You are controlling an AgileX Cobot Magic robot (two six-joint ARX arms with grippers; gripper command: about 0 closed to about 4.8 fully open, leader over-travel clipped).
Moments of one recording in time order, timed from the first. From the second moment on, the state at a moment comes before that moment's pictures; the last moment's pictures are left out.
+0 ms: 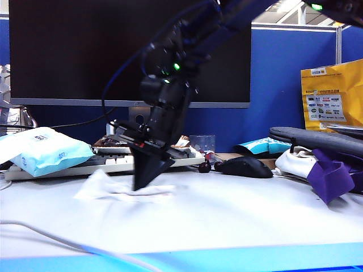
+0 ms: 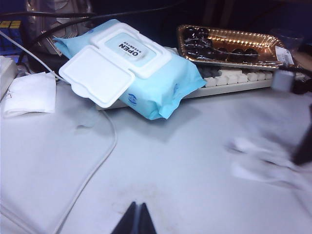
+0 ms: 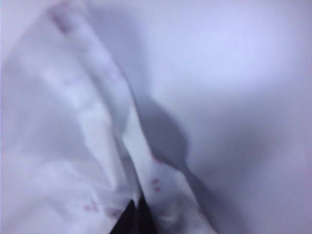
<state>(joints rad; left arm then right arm) 0.02 0.01 0.01 -0.15 0.09 -0.06 0.63 2.56 2.35 -1.19 -0.27 -0.27</state>
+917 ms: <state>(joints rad) 0.02 0.01 0.01 -0.15 0.09 -0.06 0.47 2.53 2.35 -1.39 -0.10 -0.08</state>
